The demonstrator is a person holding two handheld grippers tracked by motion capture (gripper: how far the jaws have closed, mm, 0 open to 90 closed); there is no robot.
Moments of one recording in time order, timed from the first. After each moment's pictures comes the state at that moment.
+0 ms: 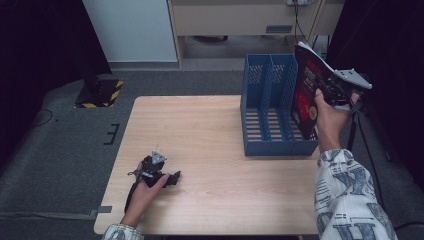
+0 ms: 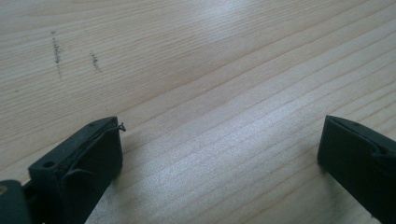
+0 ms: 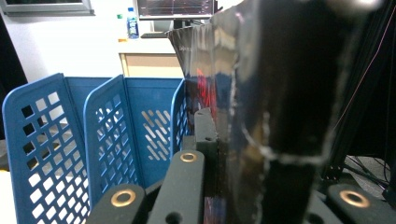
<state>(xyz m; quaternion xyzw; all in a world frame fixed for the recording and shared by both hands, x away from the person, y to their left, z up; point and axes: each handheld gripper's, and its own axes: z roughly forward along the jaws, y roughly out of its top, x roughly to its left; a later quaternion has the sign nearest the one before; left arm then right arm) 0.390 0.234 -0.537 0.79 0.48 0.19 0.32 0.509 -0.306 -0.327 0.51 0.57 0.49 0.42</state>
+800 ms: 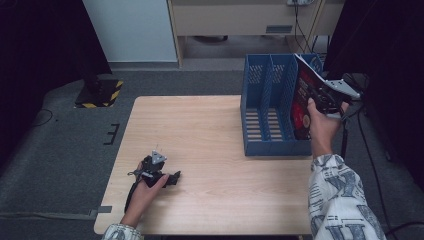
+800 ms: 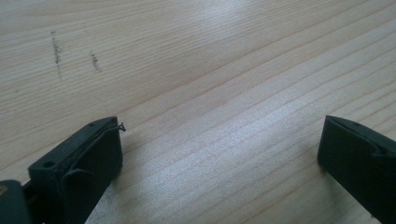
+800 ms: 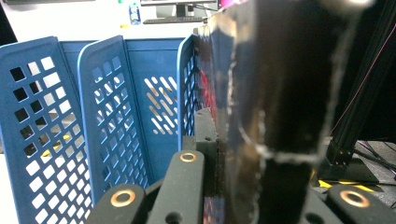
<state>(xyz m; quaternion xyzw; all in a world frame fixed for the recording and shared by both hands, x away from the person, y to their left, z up) 0.390 0.234 -0.537 0.79 0.48 0.19 0.32 0.513 -0.300 -0.362 0.52 0.57 0.49 0.40</state>
